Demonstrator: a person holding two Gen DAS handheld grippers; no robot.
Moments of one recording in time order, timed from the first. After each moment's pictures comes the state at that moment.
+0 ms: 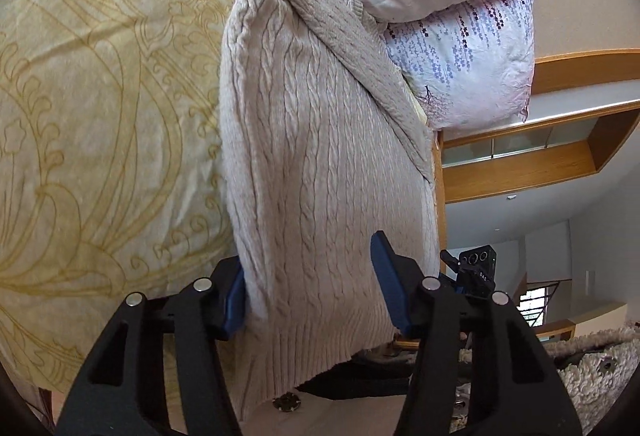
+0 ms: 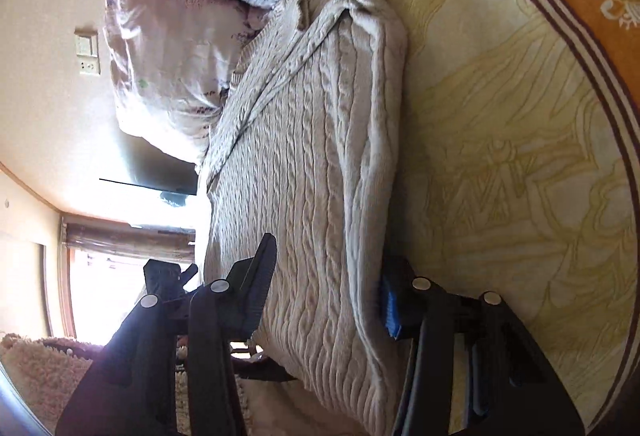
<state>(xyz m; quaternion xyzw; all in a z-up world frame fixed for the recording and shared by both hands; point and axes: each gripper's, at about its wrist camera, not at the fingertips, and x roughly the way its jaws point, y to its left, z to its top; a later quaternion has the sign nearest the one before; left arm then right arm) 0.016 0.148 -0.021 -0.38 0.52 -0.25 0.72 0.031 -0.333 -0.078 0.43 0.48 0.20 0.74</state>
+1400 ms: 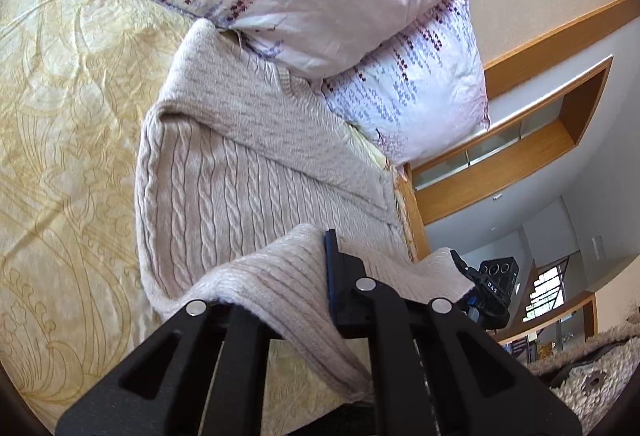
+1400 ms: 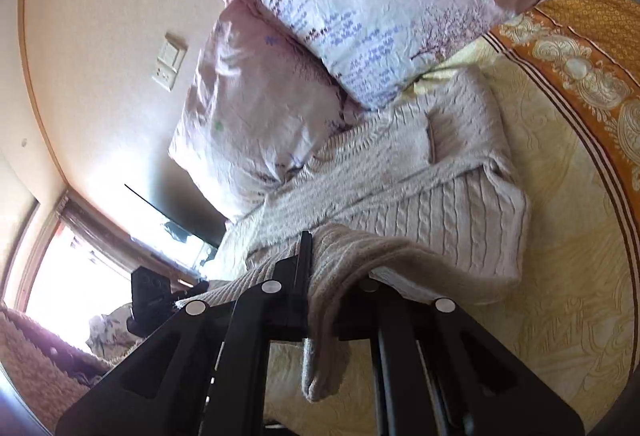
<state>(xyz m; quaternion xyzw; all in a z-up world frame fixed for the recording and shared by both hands) 0.058 0.147 0.049 -0.34 0.41 -0.28 0.80 0.051 -0.305 0.007 0.36 0.27 0.21 0.87</state>
